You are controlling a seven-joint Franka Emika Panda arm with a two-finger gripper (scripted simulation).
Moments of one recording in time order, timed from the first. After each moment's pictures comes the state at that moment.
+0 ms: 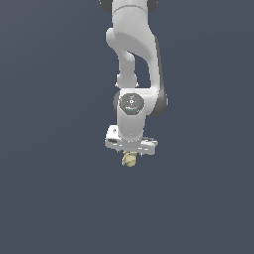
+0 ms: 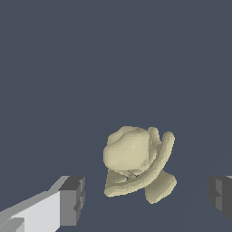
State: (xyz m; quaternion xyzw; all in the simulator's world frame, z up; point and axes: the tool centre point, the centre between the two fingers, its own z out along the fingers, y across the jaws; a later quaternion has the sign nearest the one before) arm 0.035 0.012 0.090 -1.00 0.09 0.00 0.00
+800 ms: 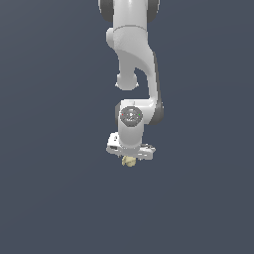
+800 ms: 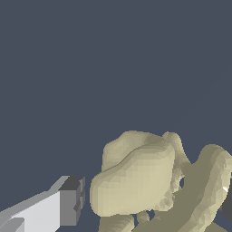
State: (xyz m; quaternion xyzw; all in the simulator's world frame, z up) arm 0.035 0.012 0.041 -1.00 0.09 0.00 0.00
